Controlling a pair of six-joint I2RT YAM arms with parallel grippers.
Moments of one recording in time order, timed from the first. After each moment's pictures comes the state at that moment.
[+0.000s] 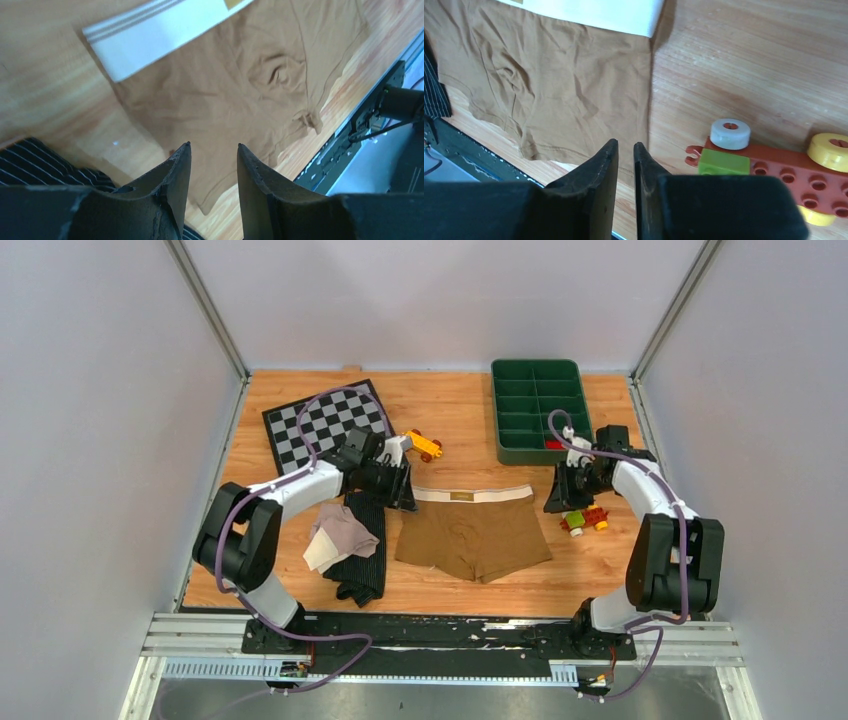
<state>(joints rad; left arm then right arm) -0.46 1.65 1.01 -0.33 0.57 -0.23 -0.11 1.50 0.99 -0.76 -0.53 -0.17</state>
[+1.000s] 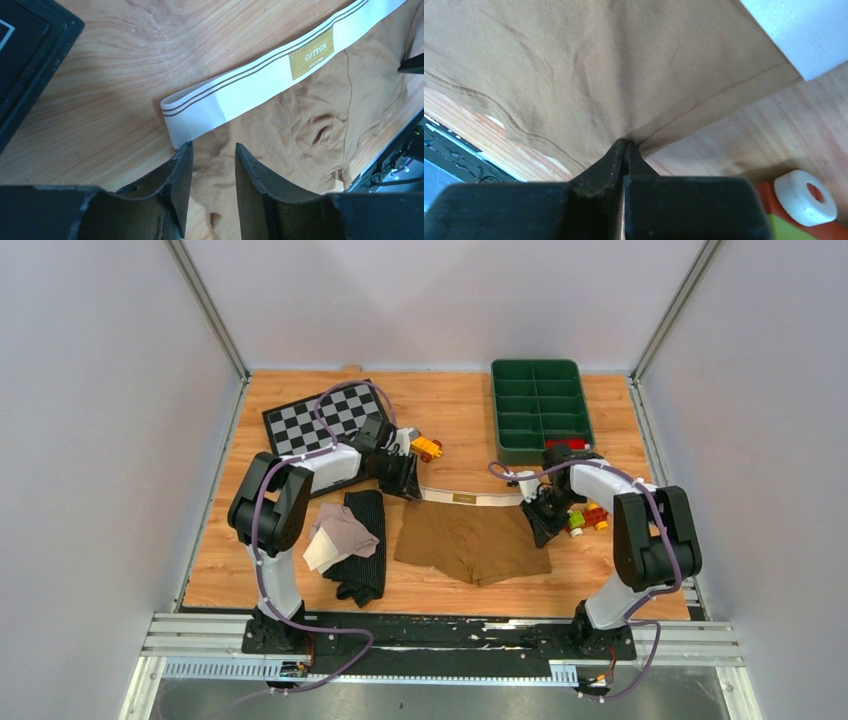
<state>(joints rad) -0.44 1.90 1.18 -0.32 0.51 -0.23 0.16 1.65 0.94 -0.86 -0.32 -0.56</state>
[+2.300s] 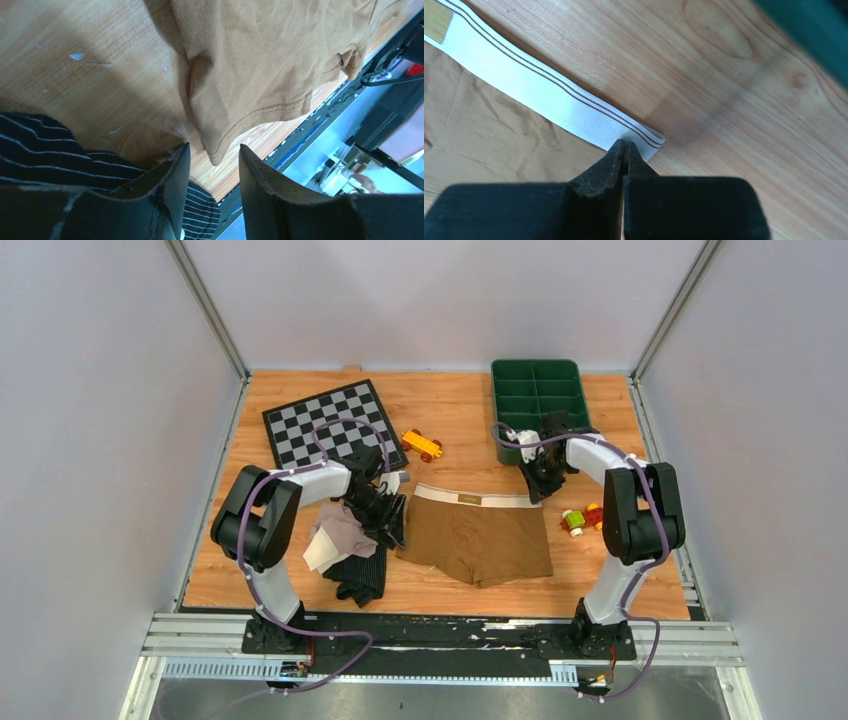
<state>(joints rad) -0.44 1.78 0.98 -0.63 0.67 -0.14 0.13 1.82 1.18 -0.70 -0.24 -0.43</state>
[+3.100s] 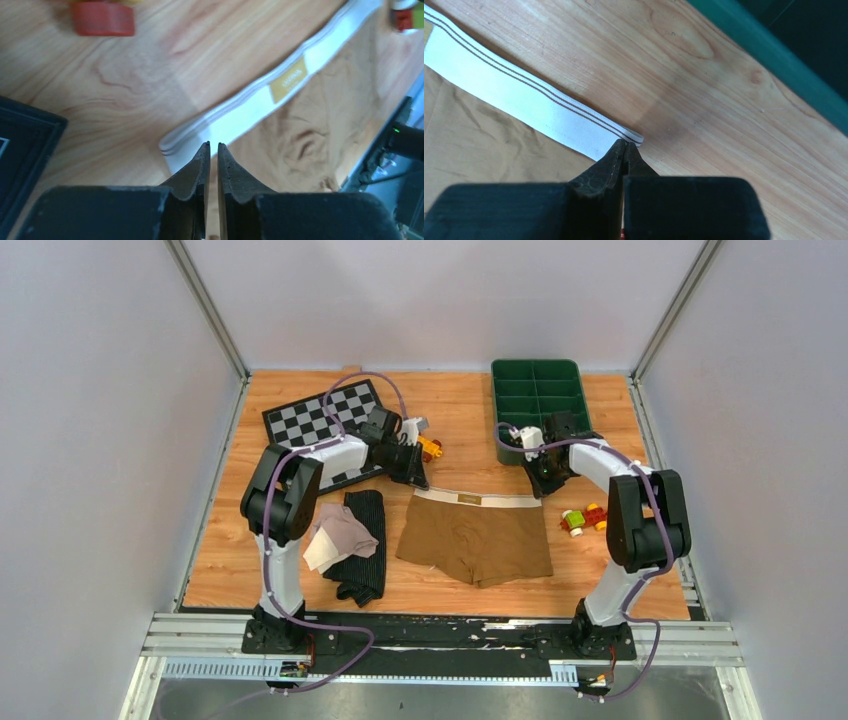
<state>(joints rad) -0.44 1.97 1.30 -0.30 0.64 -0.20 0.13 1.75 1.13 -0.62 -0.19 -0.43</state>
